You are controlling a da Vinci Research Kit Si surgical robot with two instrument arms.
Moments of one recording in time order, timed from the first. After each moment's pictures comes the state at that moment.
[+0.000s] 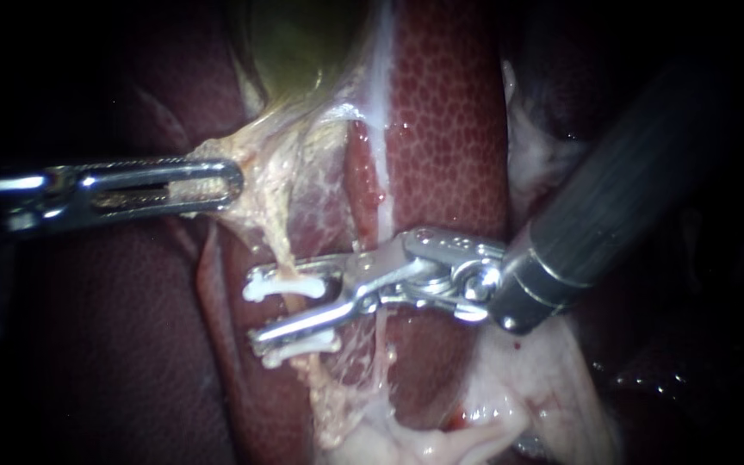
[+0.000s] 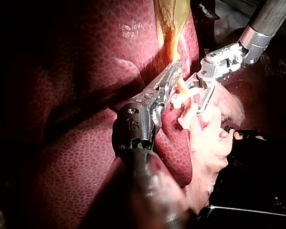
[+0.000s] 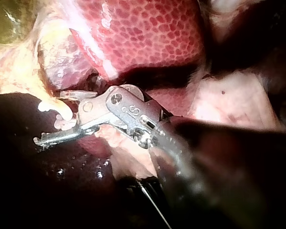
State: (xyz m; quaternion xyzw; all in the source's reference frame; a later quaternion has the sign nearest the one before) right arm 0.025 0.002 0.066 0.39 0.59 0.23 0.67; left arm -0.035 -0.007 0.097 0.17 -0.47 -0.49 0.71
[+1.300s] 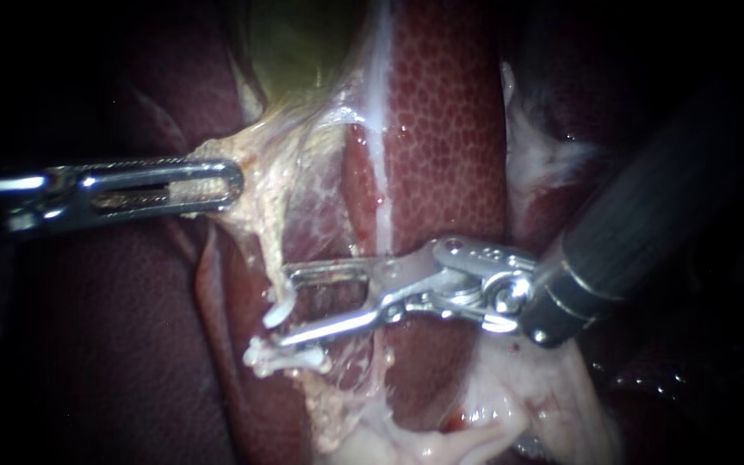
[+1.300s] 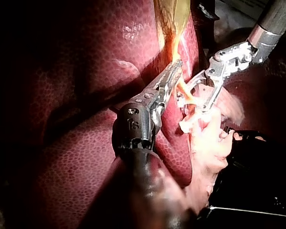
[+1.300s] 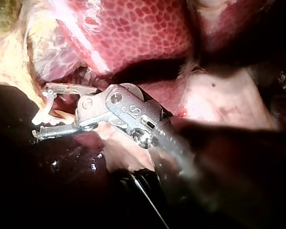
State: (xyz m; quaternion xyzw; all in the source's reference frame) right arm 0.026 -0.001 0.065 0.39 0.59 0.21 0.68; left arm -0.035 -0.007 0.097 0.17 -0.47 -0.49 0.71
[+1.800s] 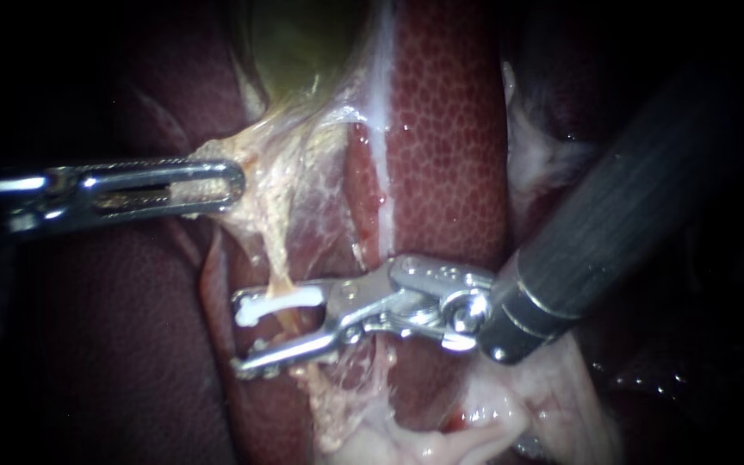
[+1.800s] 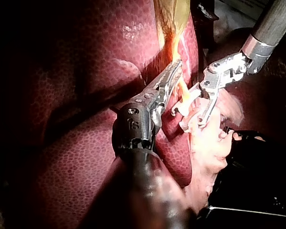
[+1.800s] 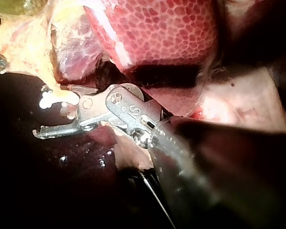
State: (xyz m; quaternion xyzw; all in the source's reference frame) right arm 0.028 -0.002 0.064 0.40 0.59 0.20 0.67; left arm -0.035 -0.007 0.097 0.17 -0.47 -0.50 0.71
